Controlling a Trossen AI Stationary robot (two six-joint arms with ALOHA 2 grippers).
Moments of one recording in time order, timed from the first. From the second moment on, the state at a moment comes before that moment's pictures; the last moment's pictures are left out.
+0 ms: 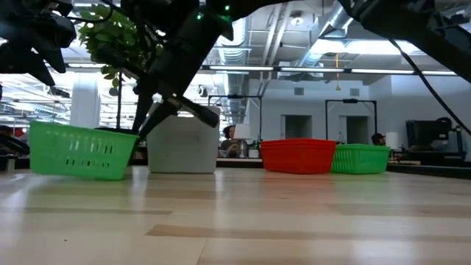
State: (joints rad) left arm 0.07 0.44 0.71 -1.21 -0.06 -1.07; right arm 0.06 2.53 2.33 -0.75 0.08 1.12
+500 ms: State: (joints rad) left arm 0.07 0.44 0.71 -1.21 -0.07 -1.06; right arm 0.13 2.26 2.33 -1.15 0.17 1.16
